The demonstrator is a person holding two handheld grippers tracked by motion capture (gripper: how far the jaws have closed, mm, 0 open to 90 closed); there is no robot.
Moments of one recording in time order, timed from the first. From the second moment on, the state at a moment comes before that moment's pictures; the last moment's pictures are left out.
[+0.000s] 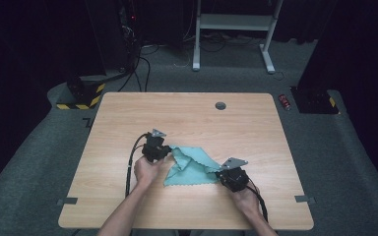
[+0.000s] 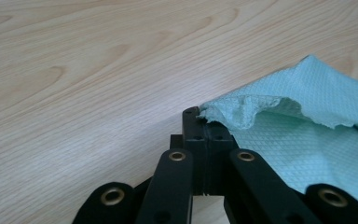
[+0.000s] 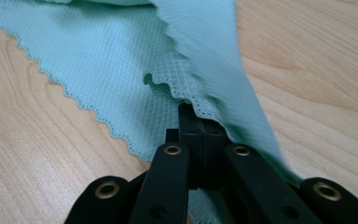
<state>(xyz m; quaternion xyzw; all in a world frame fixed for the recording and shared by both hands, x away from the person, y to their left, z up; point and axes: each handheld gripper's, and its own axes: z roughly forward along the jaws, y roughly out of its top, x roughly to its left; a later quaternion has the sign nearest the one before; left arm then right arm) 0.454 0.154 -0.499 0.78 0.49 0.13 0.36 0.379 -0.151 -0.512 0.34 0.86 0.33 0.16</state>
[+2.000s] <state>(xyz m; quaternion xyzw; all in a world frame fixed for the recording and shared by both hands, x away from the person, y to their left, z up) 0.390 0.130 -0.510 0.83 0.42 0.14 0.35 0.385 -0.141 -0.501 0.30 0.87 0.35 0.18</state>
